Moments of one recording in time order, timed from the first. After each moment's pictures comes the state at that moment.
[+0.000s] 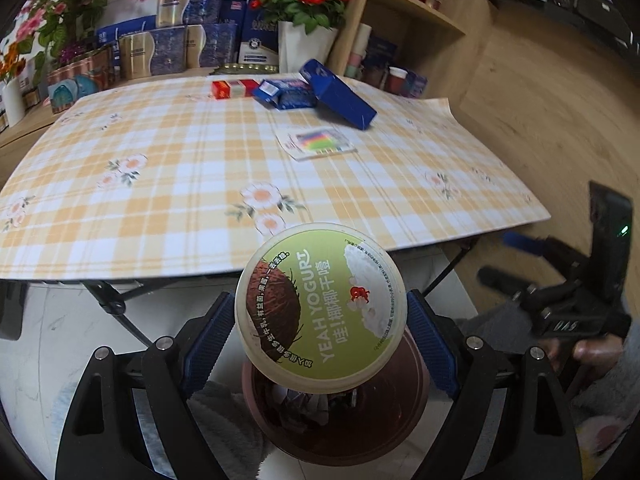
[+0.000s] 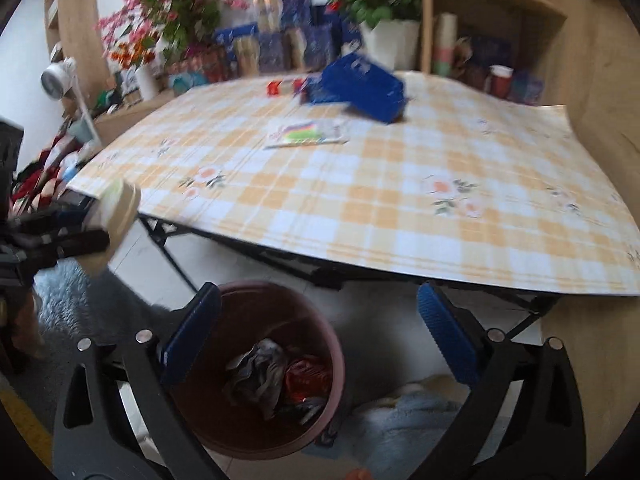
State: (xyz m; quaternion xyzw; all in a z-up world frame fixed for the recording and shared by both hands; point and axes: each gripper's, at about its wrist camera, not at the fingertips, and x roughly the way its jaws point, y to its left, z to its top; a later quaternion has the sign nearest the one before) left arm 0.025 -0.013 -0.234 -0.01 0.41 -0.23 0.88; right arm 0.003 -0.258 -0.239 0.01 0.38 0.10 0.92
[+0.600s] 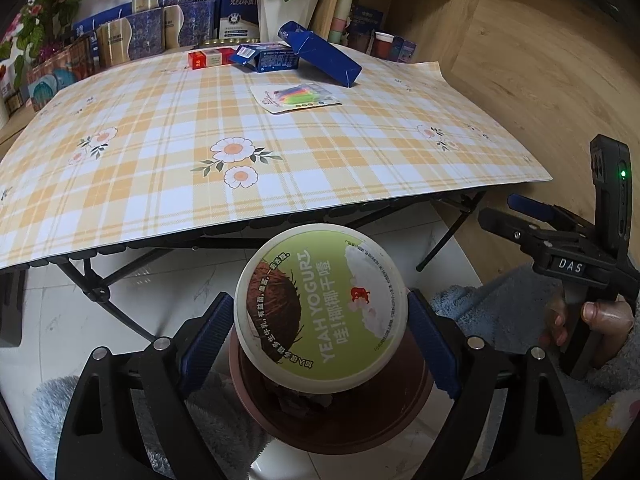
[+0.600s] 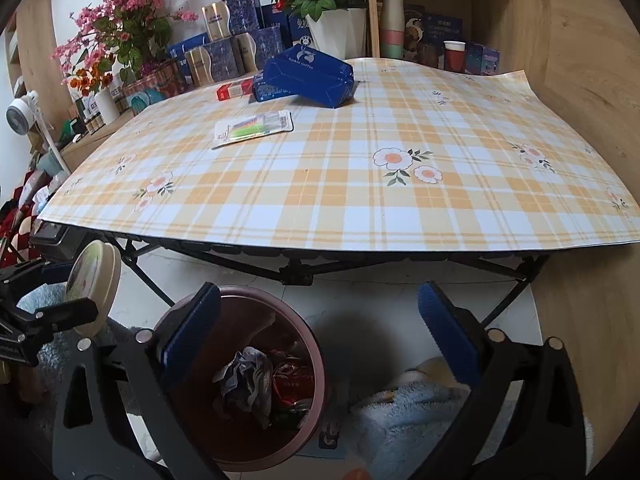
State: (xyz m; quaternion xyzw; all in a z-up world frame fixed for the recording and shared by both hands) left arm 0.023 -0.033 -0.265 0.02 0.44 -0.25 0.86; right arm 0.006 -0.276 -0.259 0.04 0.39 0.03 0.92
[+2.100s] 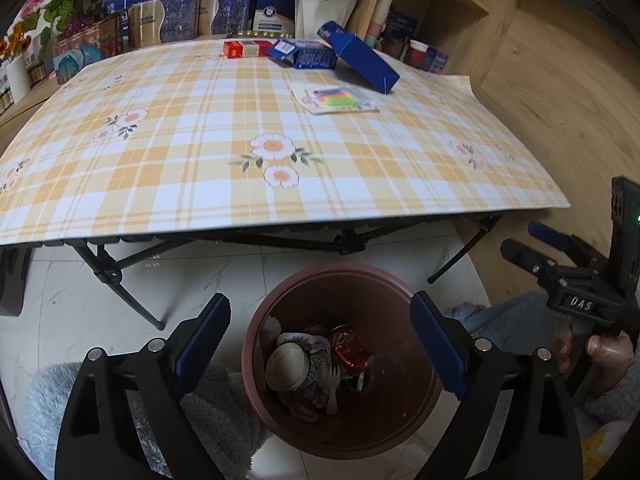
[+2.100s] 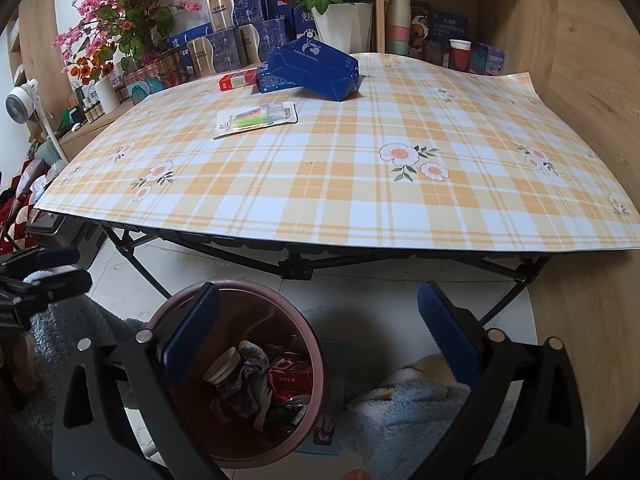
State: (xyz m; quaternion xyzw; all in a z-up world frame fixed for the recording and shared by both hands) left arm 0.036 -0.016 -0.262 -0.02 0.45 -0.21 0.87; right arm 0.008 -0.269 -0.262 0.03 0.40 0.03 0.92
